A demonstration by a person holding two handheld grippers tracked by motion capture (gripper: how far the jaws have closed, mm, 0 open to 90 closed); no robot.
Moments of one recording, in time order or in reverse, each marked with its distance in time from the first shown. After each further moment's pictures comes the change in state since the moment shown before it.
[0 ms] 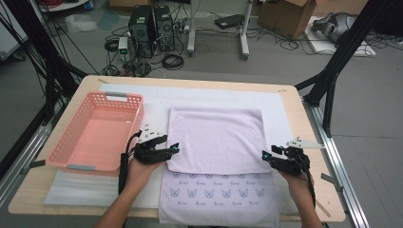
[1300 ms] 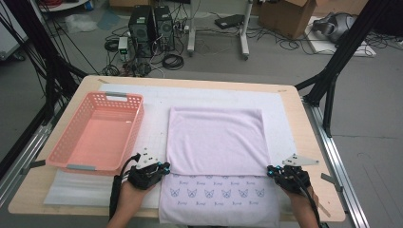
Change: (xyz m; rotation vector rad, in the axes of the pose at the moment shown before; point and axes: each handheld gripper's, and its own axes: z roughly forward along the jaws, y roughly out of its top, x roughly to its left) left arm -0.027 -0.042 -0.033 0.105 -0.008 0.060; right arm 0.021 -0.034 -0.016 0.128 -0.049 -0.072
